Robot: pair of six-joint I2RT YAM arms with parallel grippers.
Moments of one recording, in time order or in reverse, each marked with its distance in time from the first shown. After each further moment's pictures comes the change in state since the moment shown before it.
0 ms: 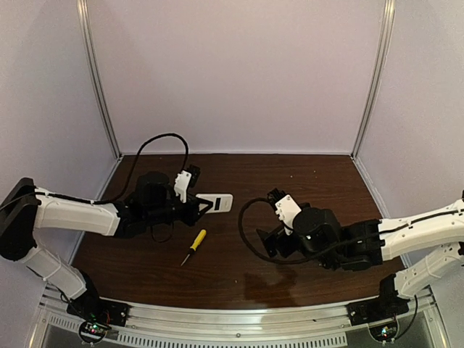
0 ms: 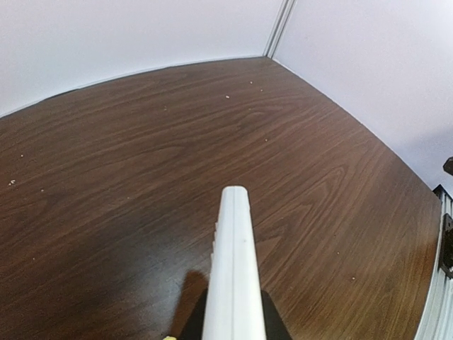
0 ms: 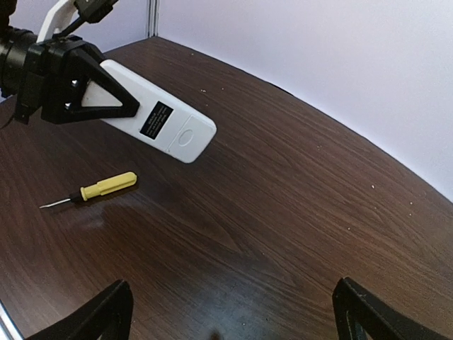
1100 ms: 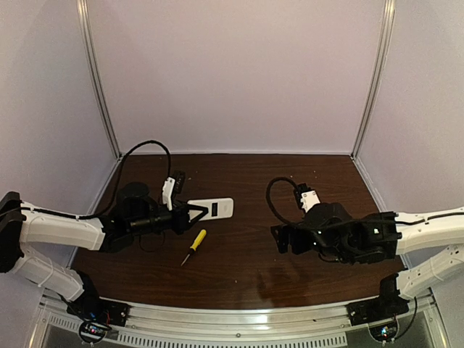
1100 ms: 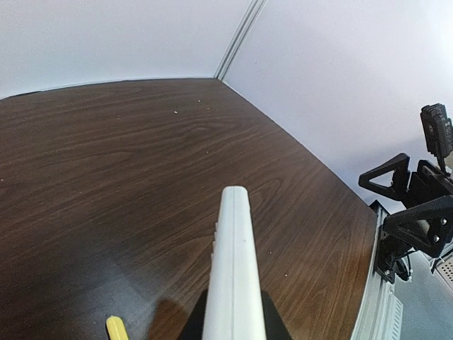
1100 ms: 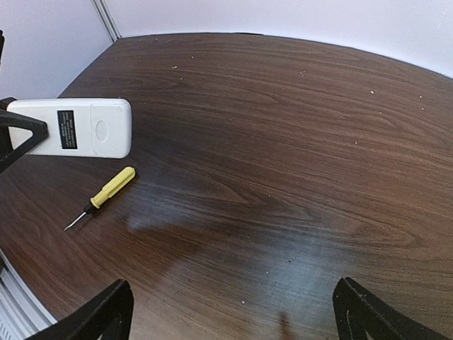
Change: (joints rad) left arm 0.000 -0.152 -0.189 0.187 0.137 -0.152; right arm -0.040 -0.138 -0.005 -0.269 -0.071 0.470
